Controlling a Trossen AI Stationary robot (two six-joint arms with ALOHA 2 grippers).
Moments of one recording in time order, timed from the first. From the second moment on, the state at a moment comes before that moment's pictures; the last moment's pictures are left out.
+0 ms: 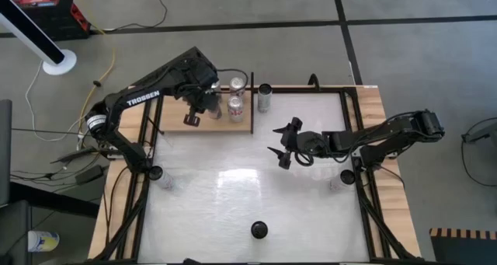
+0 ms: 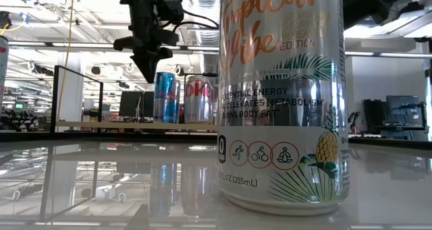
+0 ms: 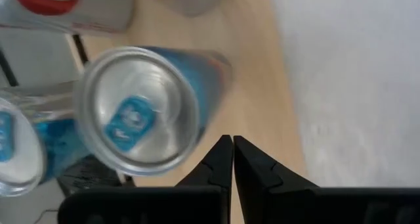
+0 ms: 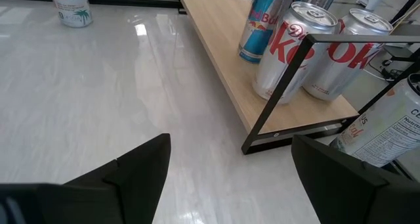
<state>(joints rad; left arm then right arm) 0.60 1.56 1.40 -1.06 -0.07 0.88 0.06 1.30 0.68 0.15 0.44 0.02</state>
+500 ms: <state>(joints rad) 0.44 1.37 1.40 -1.16 0.03 0.75 0.06 1.30 0.68 0.15 0.44 0.02</state>
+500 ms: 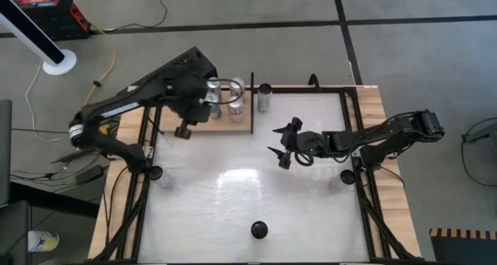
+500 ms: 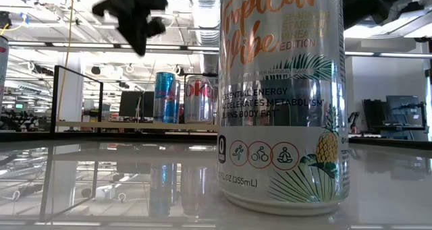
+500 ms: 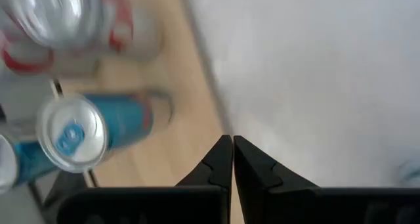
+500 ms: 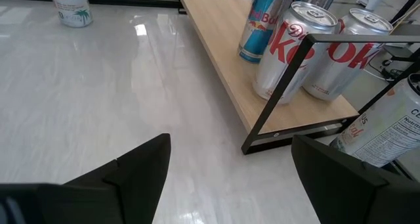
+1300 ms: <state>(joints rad) -0.05 0.68 0.96 -0.63 0.07 0.16 0.10 1.29 0.80 0.12 0.30 0.15</state>
